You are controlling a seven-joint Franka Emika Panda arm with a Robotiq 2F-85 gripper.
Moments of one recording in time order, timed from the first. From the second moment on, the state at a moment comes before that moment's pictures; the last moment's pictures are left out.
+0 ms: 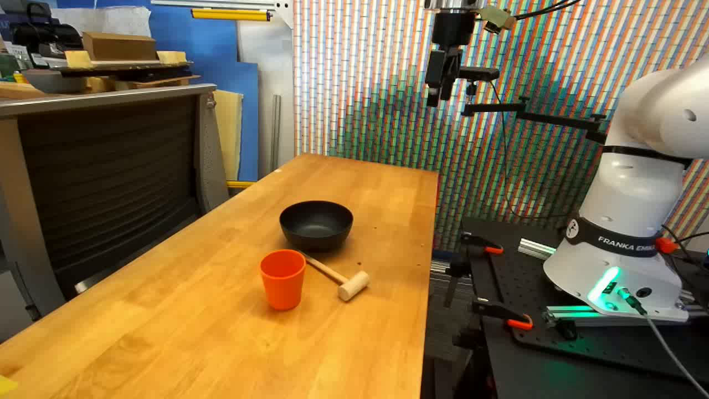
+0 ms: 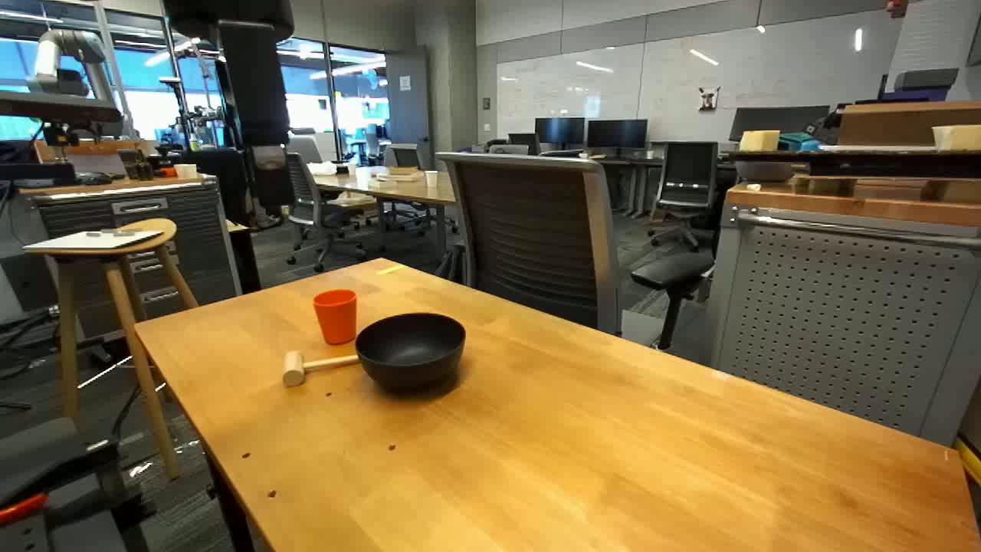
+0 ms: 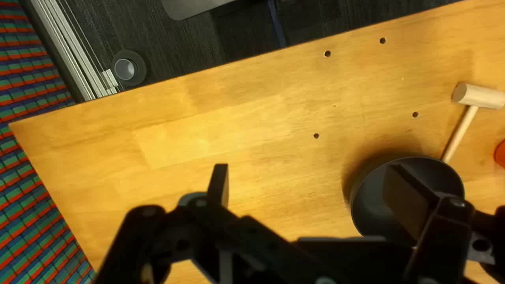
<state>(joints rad) -0.21 -0.61 -0.10 -2.59 -0.15 2.00 0.04</state>
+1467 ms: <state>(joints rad) 0.08 0.25 0.10 -2.08 -0.18 2.18 0.13</state>
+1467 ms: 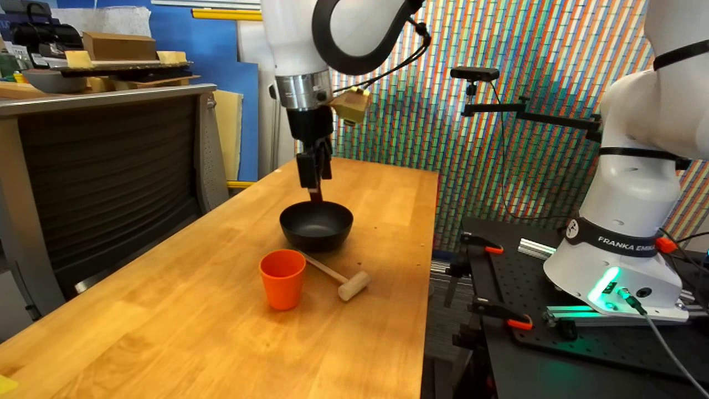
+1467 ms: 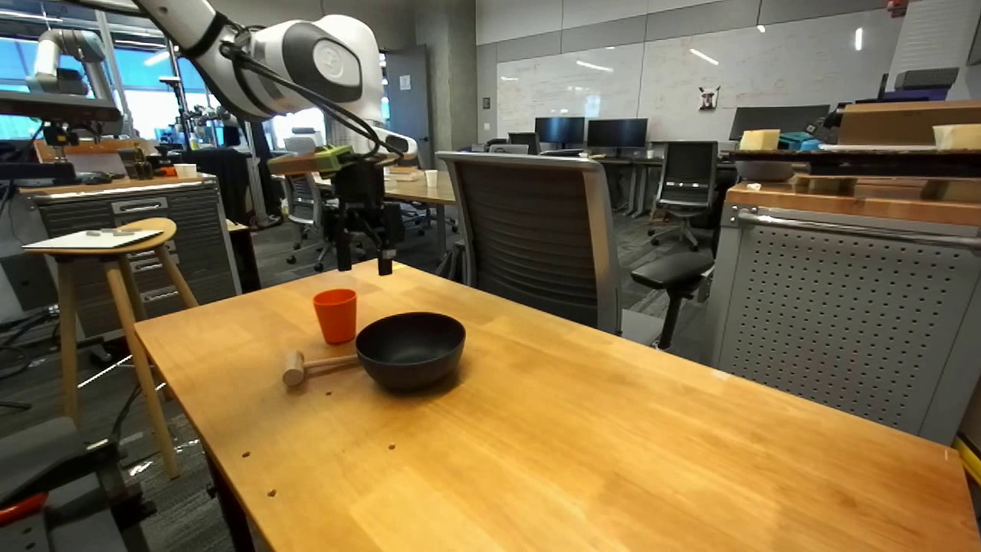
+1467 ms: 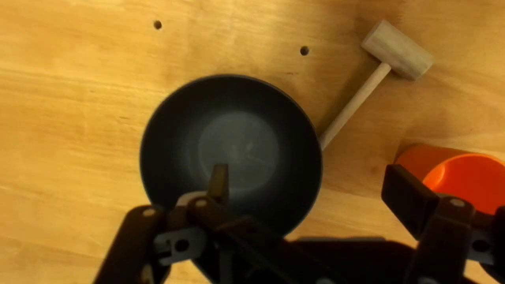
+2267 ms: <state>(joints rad) 0.20 0.78 0.10 -1.47 -0.19 1.90 0.08</state>
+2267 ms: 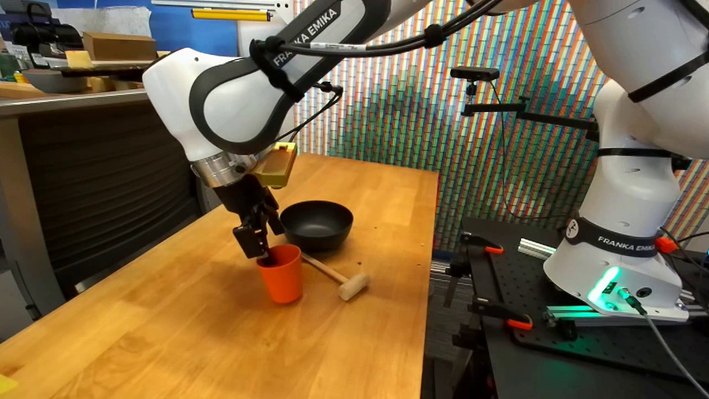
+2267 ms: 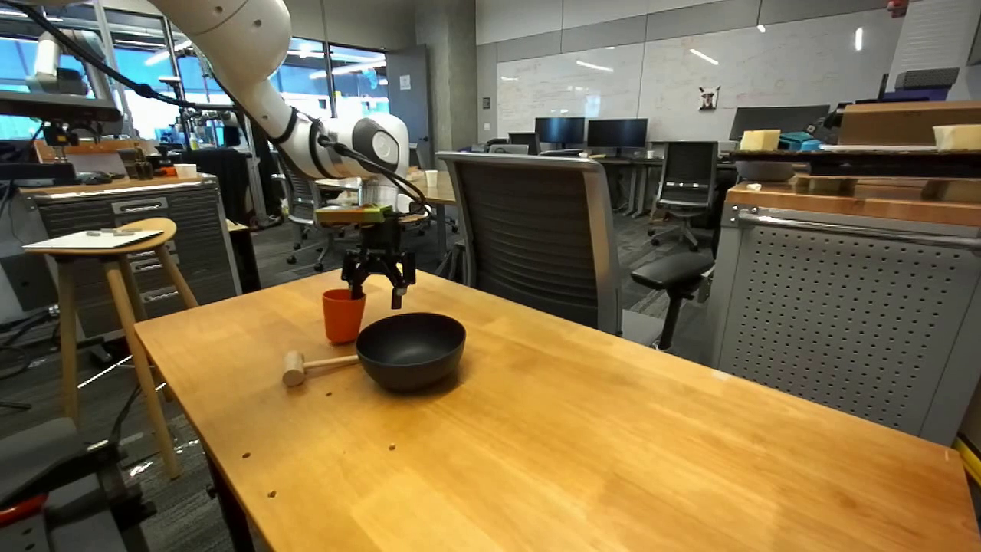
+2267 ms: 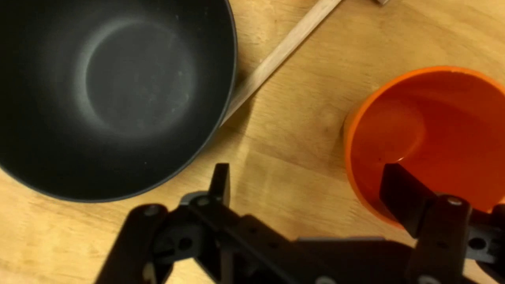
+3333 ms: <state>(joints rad) 0.17 0.87 0.09 -1.27 -0.06 1.70 0.00</state>
